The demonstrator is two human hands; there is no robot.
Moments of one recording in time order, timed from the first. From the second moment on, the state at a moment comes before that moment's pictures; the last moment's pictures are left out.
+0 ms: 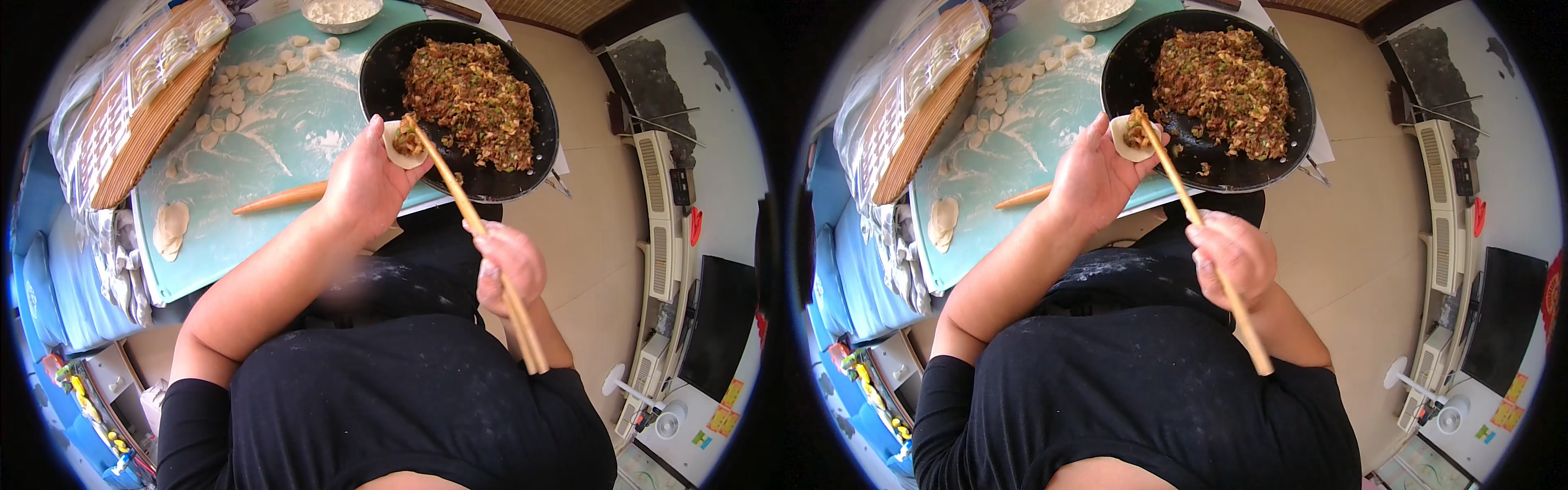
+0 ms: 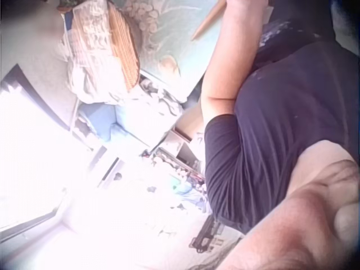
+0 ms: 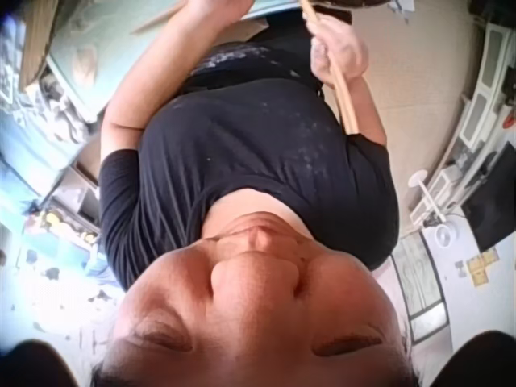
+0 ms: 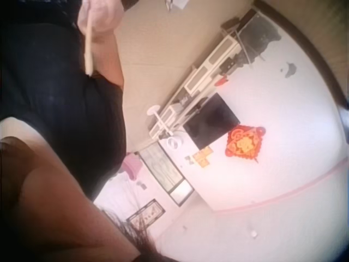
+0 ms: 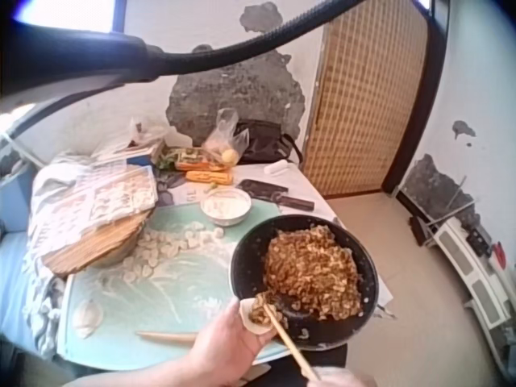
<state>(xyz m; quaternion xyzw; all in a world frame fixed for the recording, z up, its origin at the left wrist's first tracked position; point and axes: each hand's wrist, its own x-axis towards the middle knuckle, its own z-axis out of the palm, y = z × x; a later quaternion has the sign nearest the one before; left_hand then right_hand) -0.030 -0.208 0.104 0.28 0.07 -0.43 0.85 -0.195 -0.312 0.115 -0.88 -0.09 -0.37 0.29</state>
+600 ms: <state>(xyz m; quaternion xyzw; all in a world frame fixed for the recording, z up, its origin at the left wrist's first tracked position) -0.017 -0.210 0.111 0.23 0.03 -0.52 0.82 -0.197 -0.359 0.132 -0.57 0.09 -0.45 0.68</state>
